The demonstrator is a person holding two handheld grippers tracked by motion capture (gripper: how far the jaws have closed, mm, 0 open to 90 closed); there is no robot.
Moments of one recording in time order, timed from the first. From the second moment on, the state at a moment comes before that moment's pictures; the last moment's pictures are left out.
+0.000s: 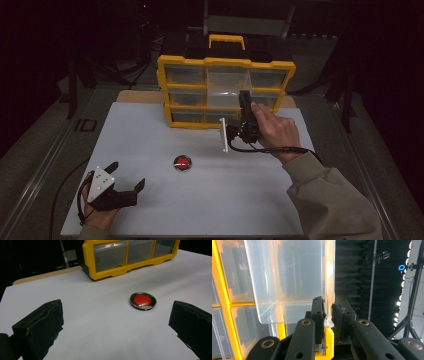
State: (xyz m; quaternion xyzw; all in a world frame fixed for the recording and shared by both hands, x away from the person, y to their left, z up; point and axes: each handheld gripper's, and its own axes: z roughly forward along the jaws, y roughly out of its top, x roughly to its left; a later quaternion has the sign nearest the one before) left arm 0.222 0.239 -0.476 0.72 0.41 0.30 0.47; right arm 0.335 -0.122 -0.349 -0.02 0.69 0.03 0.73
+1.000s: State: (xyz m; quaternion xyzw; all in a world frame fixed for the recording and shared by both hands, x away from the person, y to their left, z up) left arm 0.222 0.239 -0.476 0.72 0.41 0.30 0.47; right arm 0.324 -0.117 -0.362 0.02 0.71 0.09 0.69
